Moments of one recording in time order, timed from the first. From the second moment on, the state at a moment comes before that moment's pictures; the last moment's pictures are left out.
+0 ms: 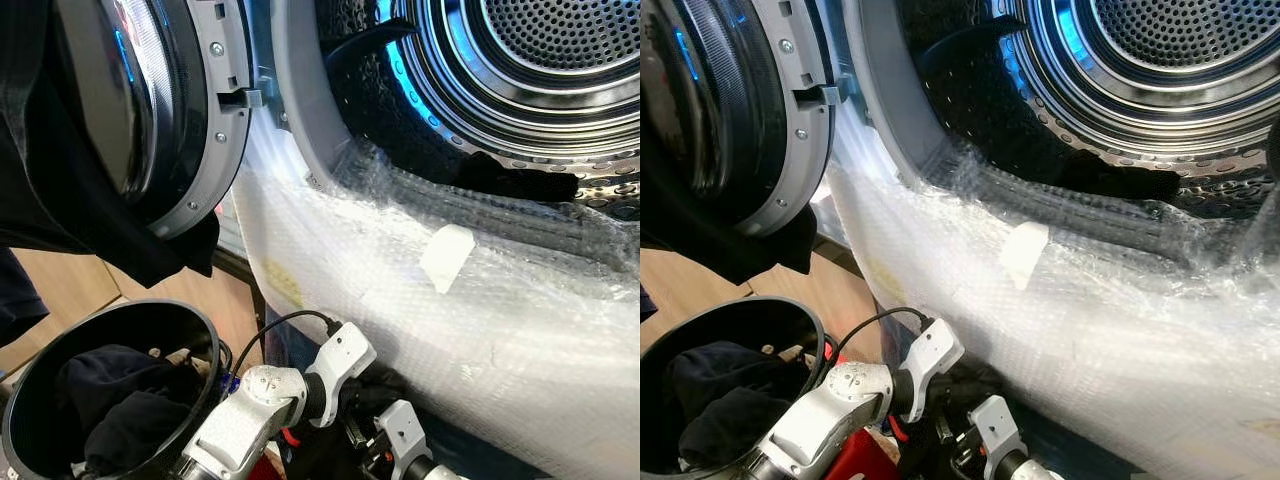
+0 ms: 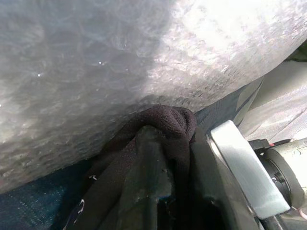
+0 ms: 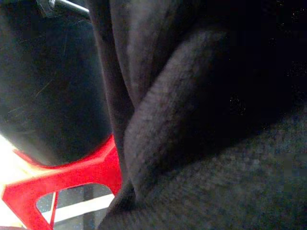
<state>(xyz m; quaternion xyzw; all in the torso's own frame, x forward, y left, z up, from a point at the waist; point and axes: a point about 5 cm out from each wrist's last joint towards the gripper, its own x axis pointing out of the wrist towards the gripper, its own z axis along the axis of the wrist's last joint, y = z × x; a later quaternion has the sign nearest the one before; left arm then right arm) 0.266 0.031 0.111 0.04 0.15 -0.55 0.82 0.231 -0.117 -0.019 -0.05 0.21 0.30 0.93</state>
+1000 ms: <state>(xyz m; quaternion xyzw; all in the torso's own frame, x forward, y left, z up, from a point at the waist) 0.244 0.133 0.143 0.01 0.14 -0.36 0.92 0.197 -0.163 -0.032 -0.04 0.27 0.27 0.92</state>
